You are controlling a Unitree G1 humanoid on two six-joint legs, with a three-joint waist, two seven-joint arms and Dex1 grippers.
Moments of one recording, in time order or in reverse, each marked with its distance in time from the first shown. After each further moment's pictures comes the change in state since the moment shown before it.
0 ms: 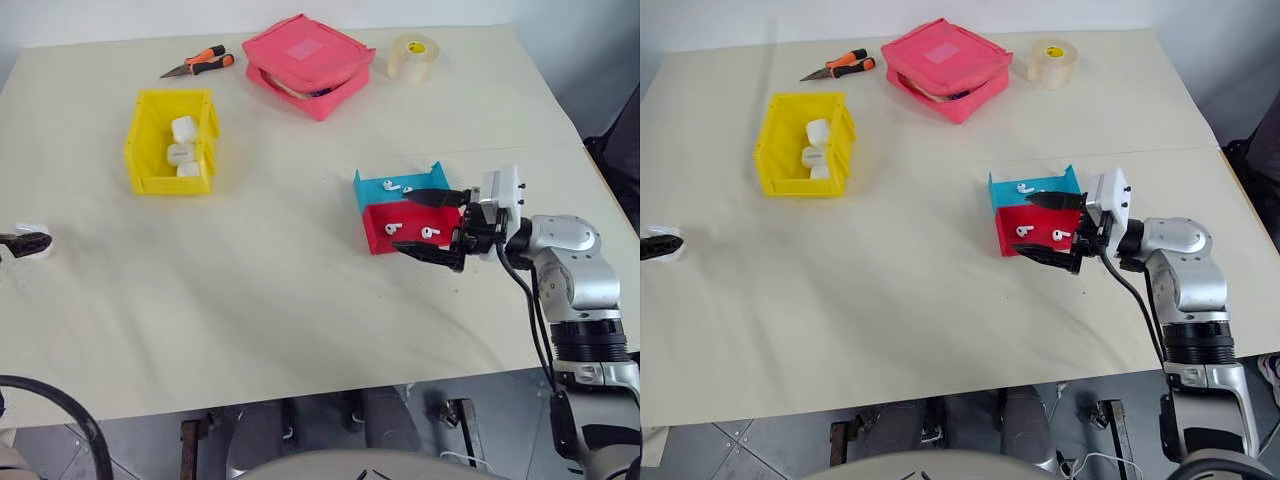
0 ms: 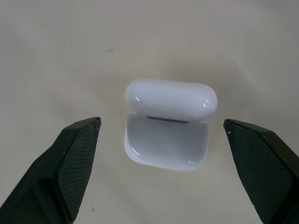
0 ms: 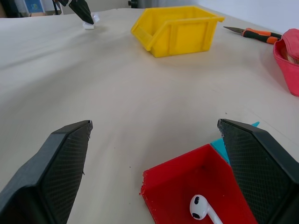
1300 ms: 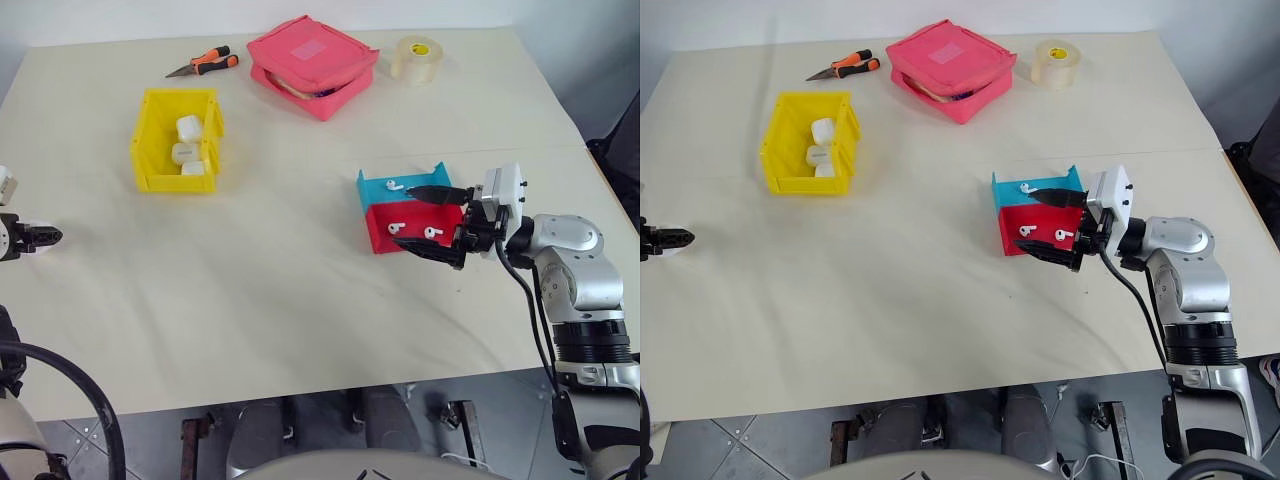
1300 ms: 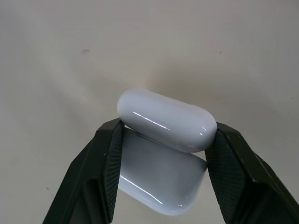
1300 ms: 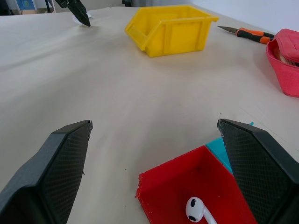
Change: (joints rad) left arm -0.216 -0.074 -0.064 0.189 0.172 -0.007 -0.009; right arm 0.002 -0.008 -0.001 -0.011 -0.002 0.008 -0.032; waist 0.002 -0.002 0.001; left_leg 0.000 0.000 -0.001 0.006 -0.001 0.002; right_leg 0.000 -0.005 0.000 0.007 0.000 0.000
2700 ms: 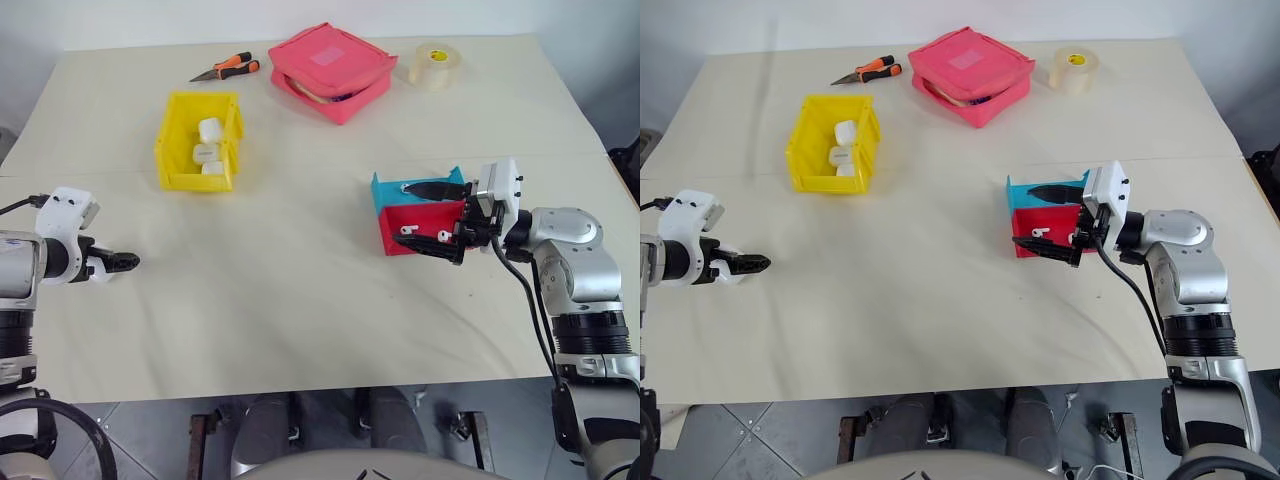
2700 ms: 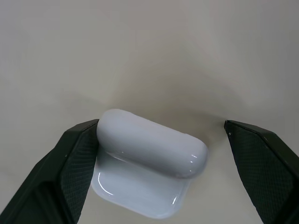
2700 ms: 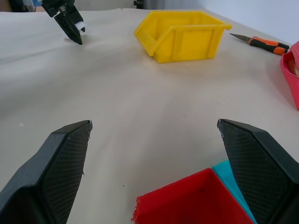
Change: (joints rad) left arm 0.540 -0.092 0.142 -1.098 -0.145 0.688 -0.029; right arm -0.046 -0.005 0.020 0.045 -0.032 -0.018 0.019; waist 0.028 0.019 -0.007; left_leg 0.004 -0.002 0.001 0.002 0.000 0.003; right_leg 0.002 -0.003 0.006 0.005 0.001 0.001
